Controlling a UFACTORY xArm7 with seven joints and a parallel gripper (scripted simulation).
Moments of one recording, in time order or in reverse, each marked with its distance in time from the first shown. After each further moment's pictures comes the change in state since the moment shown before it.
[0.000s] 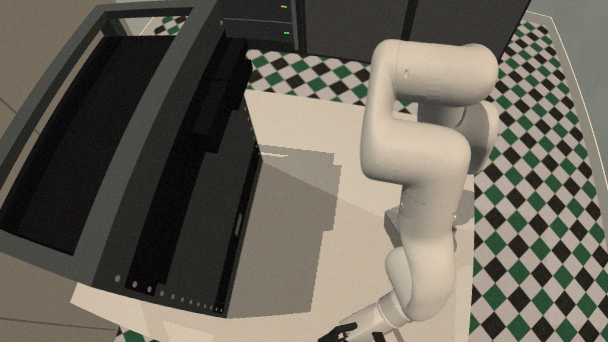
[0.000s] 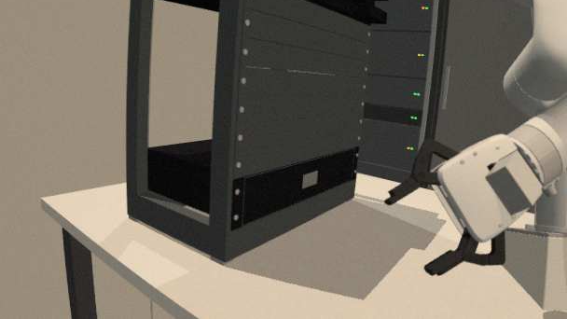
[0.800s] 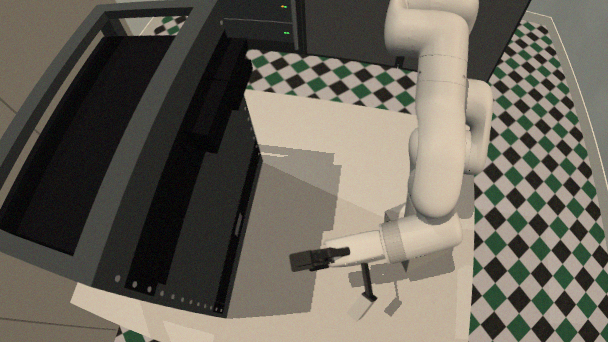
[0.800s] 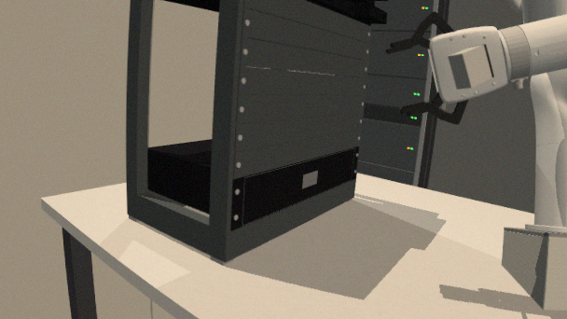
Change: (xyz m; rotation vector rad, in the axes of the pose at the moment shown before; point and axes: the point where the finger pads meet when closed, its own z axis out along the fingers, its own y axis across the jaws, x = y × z) arm -0.108 0.183 -0.120 -0.314 -0.332 -0.341
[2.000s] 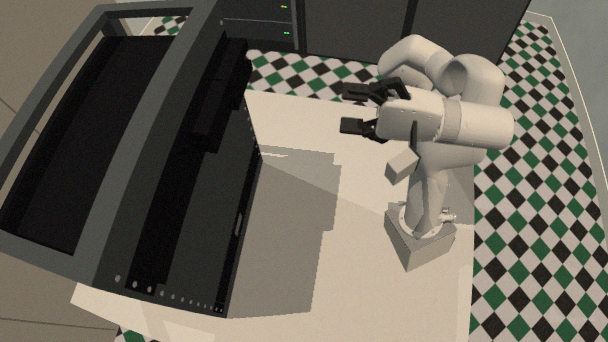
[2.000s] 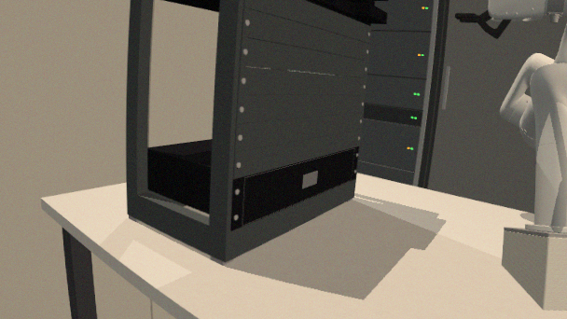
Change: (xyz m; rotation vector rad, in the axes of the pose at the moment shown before) arm -0.215 0.113 -0.156 -0.296 -0.306 0.169
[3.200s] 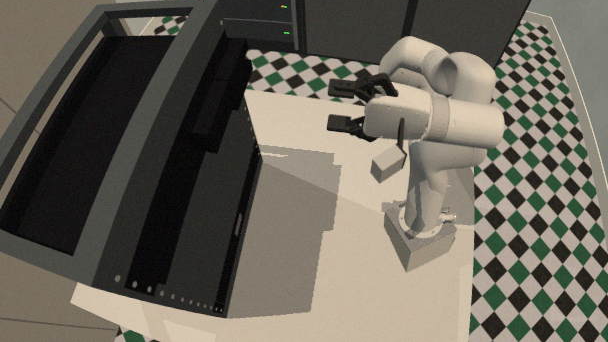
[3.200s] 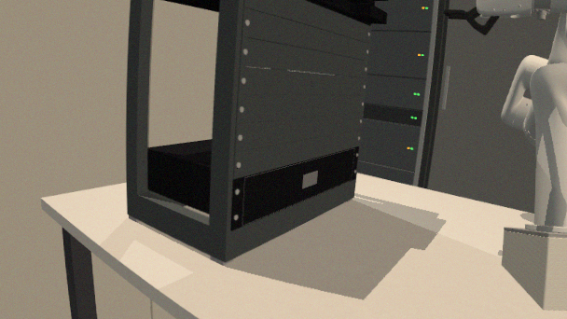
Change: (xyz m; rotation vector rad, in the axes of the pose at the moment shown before) arm 0.001 0.006 0.022 -0.009 -0.006 0.009
